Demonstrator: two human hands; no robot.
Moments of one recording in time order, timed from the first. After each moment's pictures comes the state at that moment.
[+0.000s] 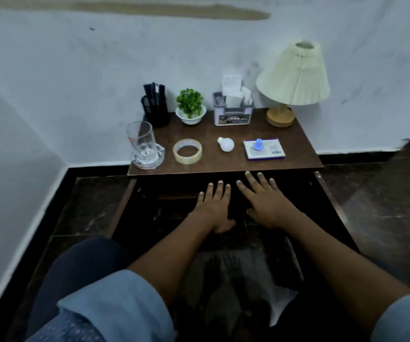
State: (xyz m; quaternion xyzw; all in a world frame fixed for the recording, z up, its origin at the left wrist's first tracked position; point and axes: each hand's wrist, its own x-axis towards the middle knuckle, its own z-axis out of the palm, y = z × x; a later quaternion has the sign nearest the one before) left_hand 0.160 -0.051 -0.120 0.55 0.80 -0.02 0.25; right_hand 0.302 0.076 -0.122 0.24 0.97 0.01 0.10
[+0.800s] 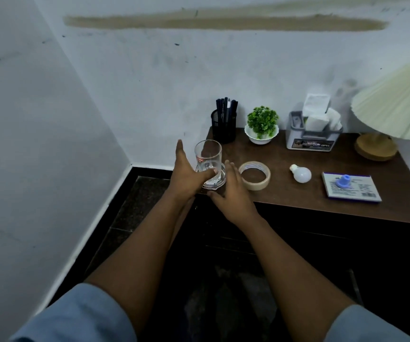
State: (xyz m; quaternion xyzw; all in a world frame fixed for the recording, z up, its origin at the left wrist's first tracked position) left_hand -0.041 -0.122 -0.050 0.20 0.82 0.52 0.12; right_hand 0.063 -0.014 -0.113 0.19 0.88 -0.40 -0.18
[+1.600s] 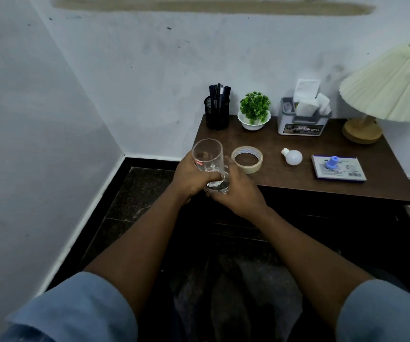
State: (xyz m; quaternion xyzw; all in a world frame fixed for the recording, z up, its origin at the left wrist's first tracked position) left_hand -0.002 -0.128 -0.067 0.21 0.76 0.58 0.21; right_hand 0.112 -0.013 -0.103 0.20 0.90 -0.37 -0.13
